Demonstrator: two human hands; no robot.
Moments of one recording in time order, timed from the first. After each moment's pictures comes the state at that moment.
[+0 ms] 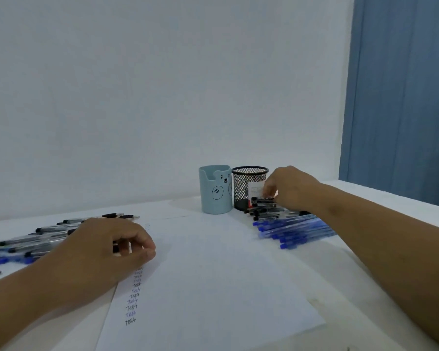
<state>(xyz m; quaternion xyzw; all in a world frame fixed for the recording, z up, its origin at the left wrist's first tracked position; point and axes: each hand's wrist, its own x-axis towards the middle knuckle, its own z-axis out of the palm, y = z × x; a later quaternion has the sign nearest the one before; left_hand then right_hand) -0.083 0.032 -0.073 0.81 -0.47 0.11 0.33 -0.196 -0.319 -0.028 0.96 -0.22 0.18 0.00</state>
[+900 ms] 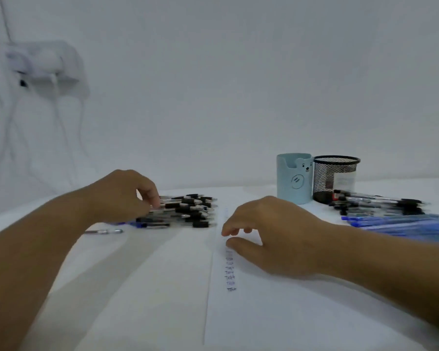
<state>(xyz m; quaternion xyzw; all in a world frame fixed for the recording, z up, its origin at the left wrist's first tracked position) -0.017 0.114 -0.020 0.93 -0.30 0.08 0.19 -0.173 -0.133 -0.068 0.96 0.16 0.21 -0.04</state>
